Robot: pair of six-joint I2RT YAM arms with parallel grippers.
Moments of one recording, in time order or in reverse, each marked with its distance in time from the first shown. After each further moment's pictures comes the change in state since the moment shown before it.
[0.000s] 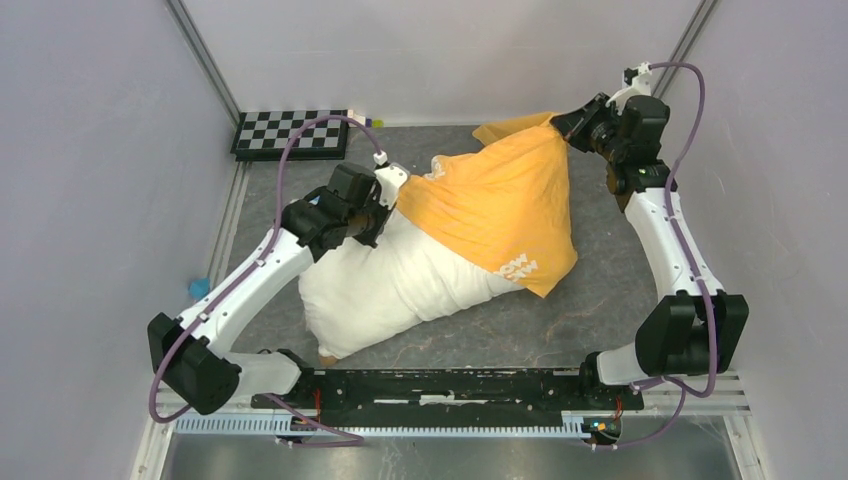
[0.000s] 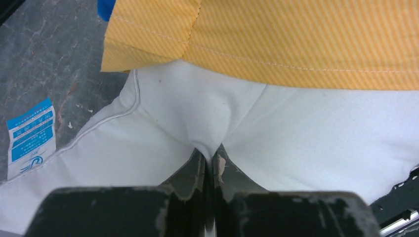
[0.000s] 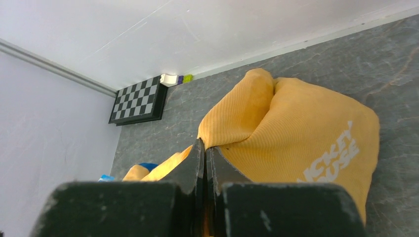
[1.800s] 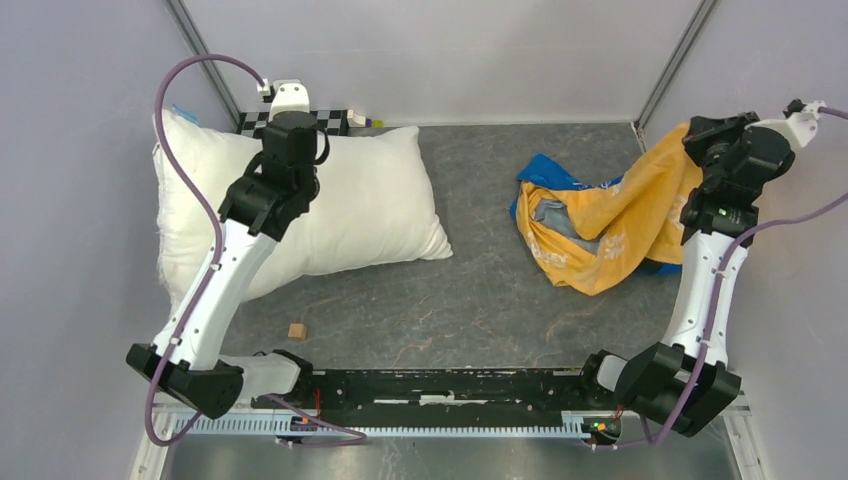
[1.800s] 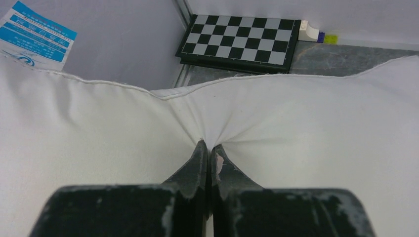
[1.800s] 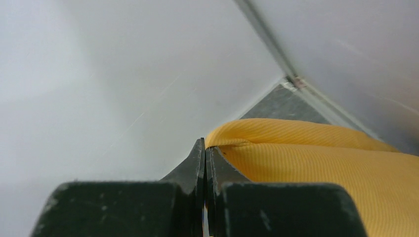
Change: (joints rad) left arm 0.156 -0.041 0.328 0.047 -0.758 -0.175; right arm -0.489 -0.257 -0.094 -0.002 0.222 0.072
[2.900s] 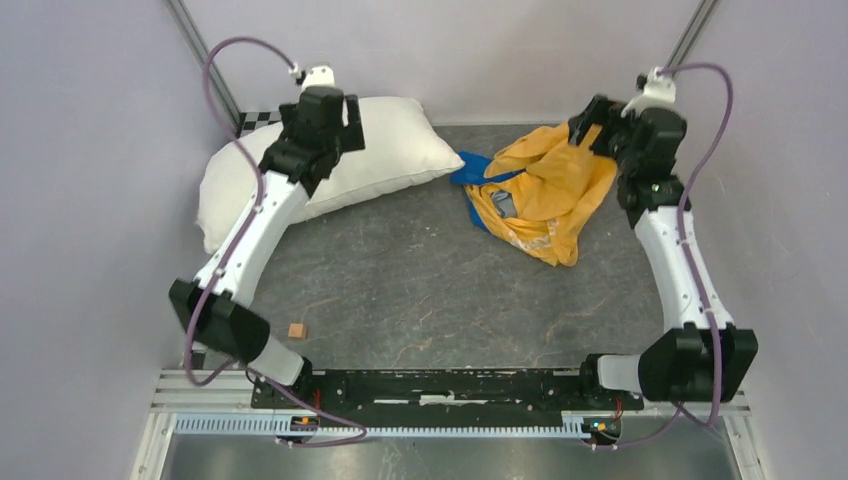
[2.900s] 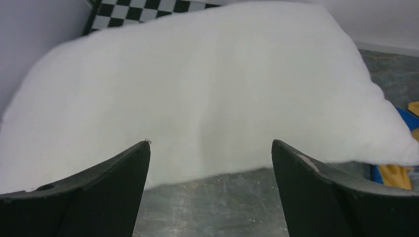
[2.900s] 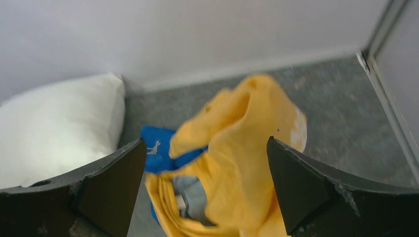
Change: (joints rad) left arm 0.066 0.364 0.220 0.048 0.234 -0.141; right arm 0.455 0.182 0.135 -0.059 -0.007 -0.400
